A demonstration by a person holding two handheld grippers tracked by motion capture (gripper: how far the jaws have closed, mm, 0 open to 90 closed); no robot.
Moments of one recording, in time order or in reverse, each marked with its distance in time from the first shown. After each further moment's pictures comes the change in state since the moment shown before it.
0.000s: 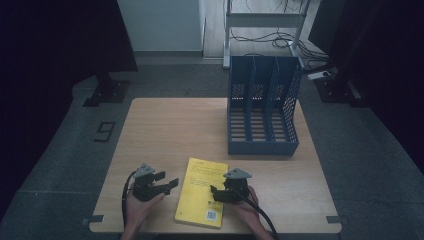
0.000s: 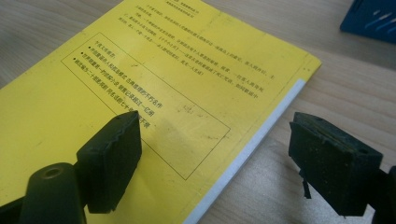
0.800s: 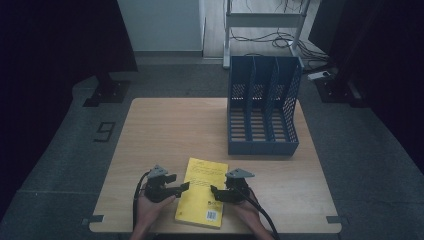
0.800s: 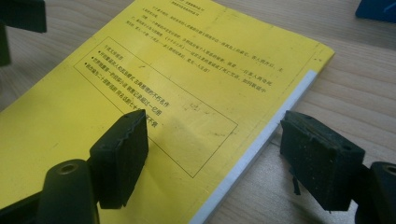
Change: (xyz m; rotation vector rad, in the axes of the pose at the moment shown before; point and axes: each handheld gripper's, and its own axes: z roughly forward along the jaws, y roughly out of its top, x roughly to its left) left arm -0.022 -0.001 0.027 0.066 -0.037 0.029; right arm -0.004 -0.003 0.001 -0.003 0.058 0.047
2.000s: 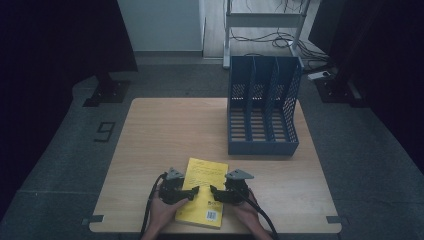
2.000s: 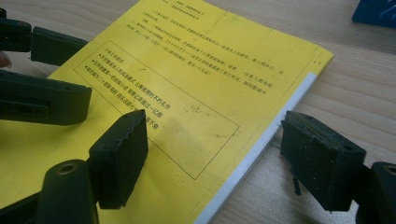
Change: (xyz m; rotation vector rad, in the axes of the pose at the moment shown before) left arm -0.020 -0.004 0.035 0.090 0.076 0.020; right arm 0.003 -0.002 0.000 -0.022 -0.016 -0.003
